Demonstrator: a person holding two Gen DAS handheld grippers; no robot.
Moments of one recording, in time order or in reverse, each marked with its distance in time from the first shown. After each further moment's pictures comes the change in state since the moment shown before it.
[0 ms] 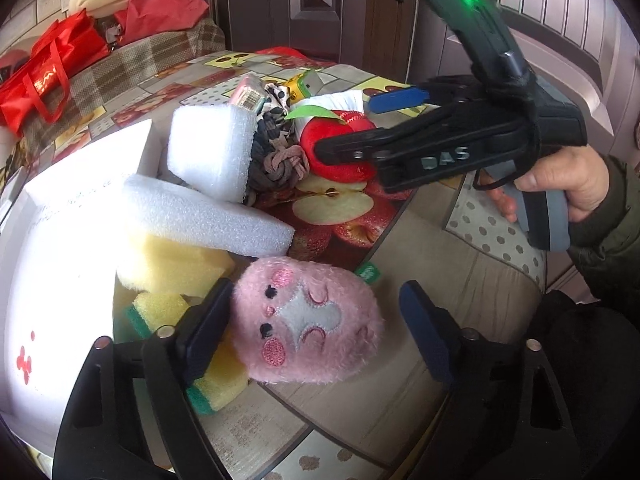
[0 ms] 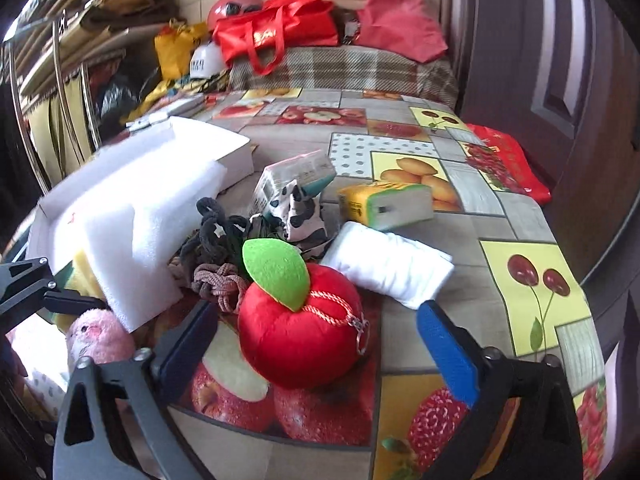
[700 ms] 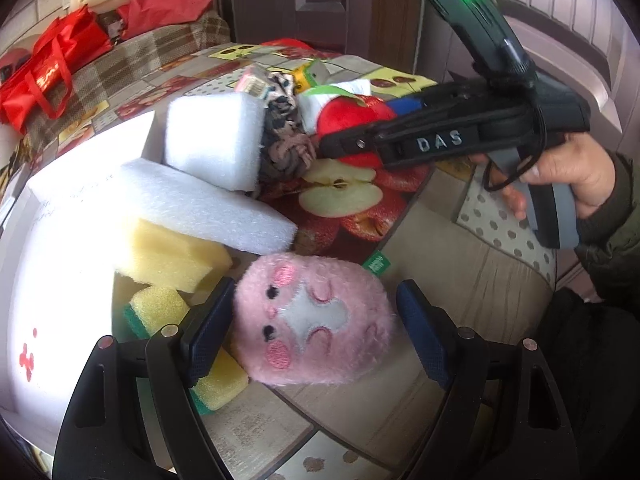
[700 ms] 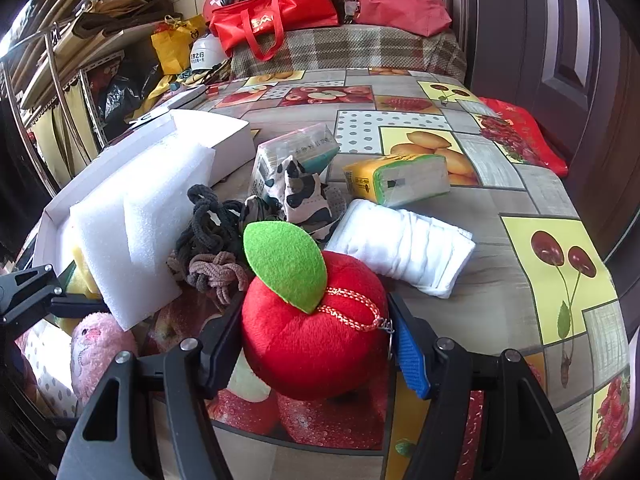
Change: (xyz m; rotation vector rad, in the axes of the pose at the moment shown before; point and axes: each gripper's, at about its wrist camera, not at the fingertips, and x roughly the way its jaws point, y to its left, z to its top) left arm 0.007 -0.001 0.000 0.015 0.027 0.024; right arm 0.004 -0.007 -0.007 0.067 0.041 0.076
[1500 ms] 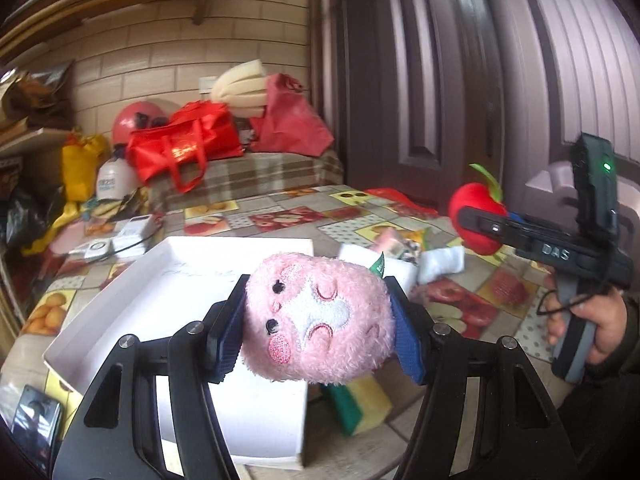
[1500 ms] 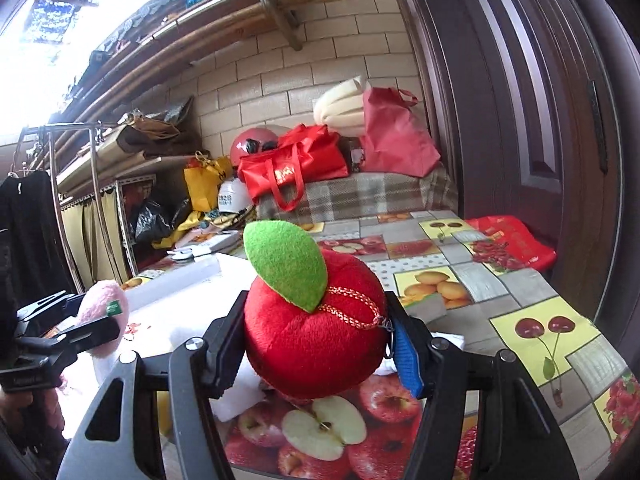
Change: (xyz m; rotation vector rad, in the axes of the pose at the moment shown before) left arm -0.099 0.060 -0.040 -0.235 -0.564 0.309; right arm -0.079 0.034 -0.012 0.035 -0.575 0.045
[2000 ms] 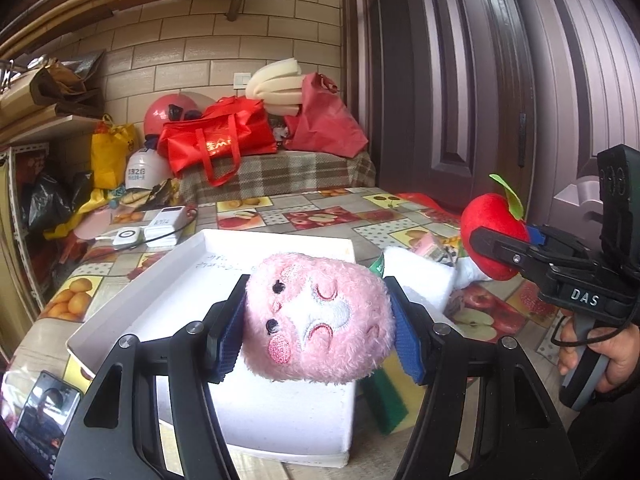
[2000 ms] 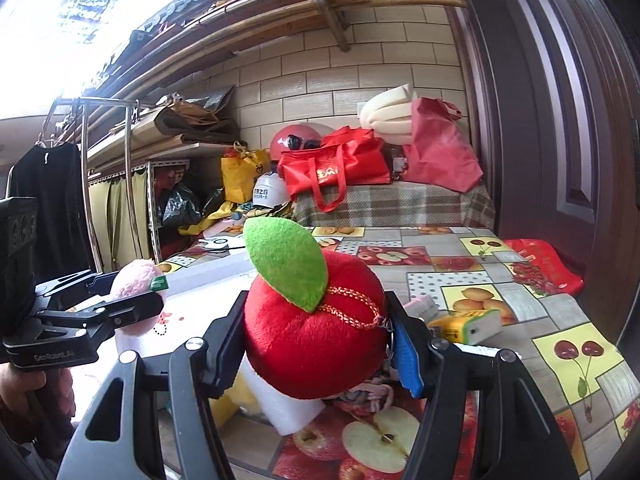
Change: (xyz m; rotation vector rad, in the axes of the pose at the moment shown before) left arm -0.006 0.024 -0.006 -0.044 -0.003 0.098; right arm 0.015 0.045 -0.003 -0.109 0.001 0.090
